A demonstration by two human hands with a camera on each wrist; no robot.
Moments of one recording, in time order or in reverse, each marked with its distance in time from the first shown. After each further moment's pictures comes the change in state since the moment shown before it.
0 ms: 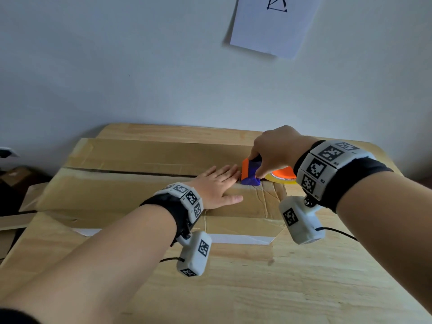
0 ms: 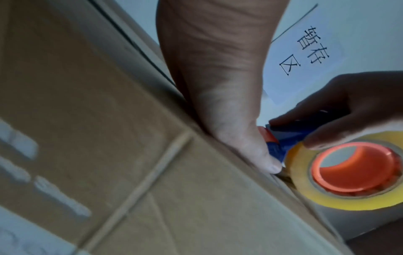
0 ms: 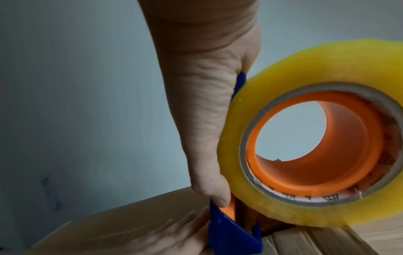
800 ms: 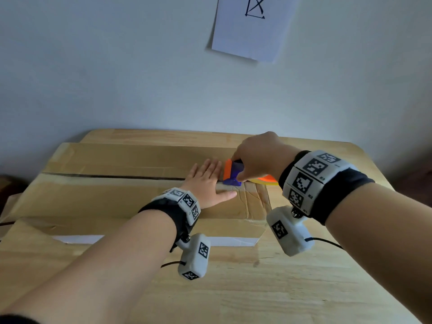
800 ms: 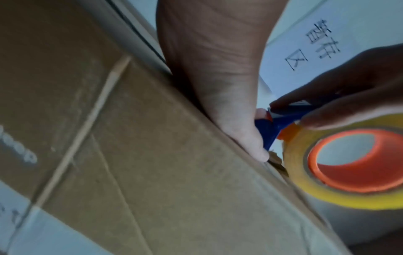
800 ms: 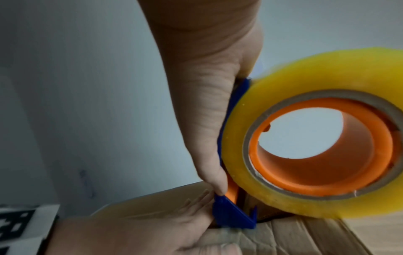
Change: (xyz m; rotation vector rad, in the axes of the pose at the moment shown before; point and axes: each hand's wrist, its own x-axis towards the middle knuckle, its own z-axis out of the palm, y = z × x) left_hand 0.026 0.018 0.002 -0.099 0.152 -0.226; right_hand -0.005 0.004 0.016 -0.107 0.083 0.018
